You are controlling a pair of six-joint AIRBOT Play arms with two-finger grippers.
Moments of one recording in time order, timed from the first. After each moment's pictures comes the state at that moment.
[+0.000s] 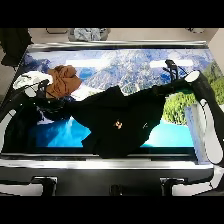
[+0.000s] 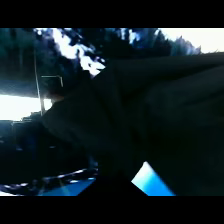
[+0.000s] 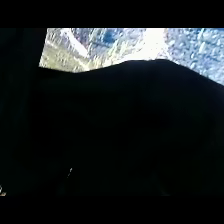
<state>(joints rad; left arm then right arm) 0.09 -1.57 1.27 1.31 -1.06 -1.45 -0.12 -1.64 1.51 -1.00 1.13 1.00</state>
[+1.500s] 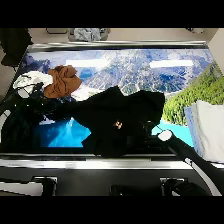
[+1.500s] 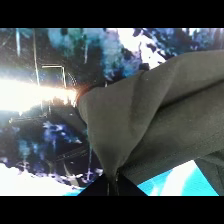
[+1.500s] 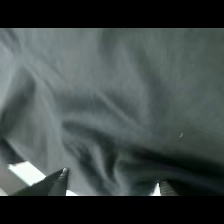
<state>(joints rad) 0.18 -1.59 1.26 1.31 -1.10 -1.39 0.30 -1.18 0.47 -0.55 0.76 1.20</state>
